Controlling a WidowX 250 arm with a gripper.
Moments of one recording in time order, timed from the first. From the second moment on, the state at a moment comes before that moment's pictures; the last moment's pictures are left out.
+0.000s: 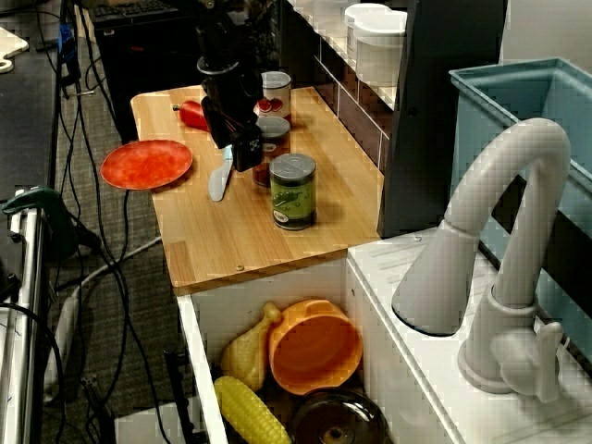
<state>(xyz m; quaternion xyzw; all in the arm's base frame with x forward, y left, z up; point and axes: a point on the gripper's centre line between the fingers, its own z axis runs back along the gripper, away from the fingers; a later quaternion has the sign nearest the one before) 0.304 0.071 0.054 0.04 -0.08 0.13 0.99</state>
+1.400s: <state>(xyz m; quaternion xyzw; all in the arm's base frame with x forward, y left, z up) 0.347 0.094 0.051 0.01 -0.13 0.15 0.98</state>
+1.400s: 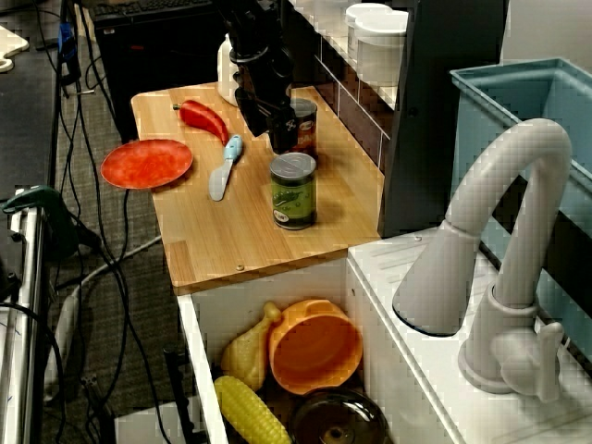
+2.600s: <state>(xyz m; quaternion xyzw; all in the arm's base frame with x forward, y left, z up) 0.336 0.101 0.068 0.02 -0.09 0.14 0.99</state>
